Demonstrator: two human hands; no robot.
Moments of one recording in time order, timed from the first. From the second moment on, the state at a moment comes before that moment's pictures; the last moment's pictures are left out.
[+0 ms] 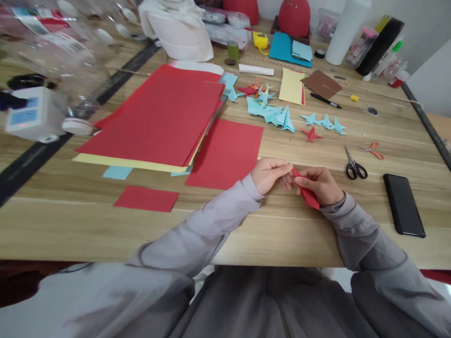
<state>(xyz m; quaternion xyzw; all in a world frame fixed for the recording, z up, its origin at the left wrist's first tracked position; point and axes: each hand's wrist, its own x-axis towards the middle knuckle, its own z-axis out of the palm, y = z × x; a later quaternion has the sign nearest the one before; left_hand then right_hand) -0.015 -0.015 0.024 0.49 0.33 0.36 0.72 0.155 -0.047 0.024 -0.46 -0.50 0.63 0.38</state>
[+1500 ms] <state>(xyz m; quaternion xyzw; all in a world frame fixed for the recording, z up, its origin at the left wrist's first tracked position) -0.016 -0.016 0.028 0.52 0.31 0.45 0.66 0.155 -0.047 0.030 -0.45 -0.44 0.68 0.37</state>
